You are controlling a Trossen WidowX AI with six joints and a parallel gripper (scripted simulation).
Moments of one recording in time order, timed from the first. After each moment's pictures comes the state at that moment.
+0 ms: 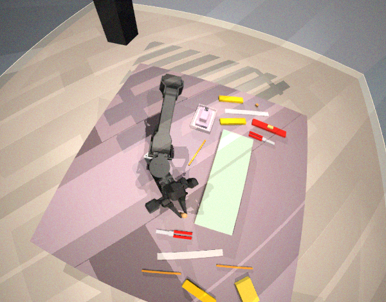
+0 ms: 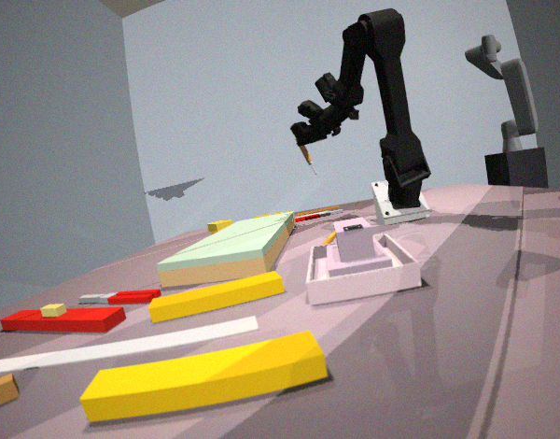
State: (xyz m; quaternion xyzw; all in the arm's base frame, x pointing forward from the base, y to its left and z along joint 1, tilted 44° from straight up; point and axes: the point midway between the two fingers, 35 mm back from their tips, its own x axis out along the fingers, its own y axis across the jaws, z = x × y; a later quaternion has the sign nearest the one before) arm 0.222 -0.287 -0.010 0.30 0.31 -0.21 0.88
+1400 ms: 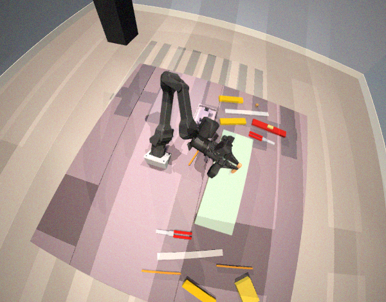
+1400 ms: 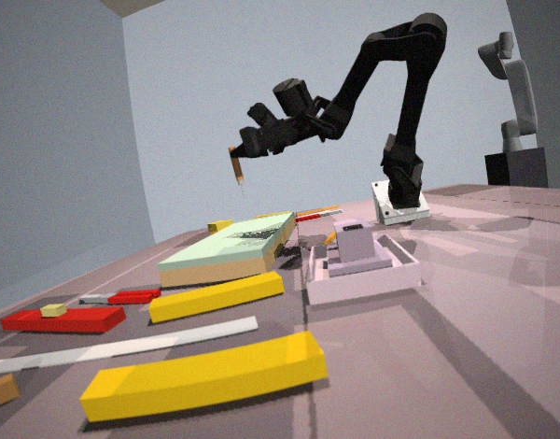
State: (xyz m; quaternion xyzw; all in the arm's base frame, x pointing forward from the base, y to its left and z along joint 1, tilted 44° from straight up) arm 0.351 -0.087 0.124 0.33 0.13 -0.02 0.93
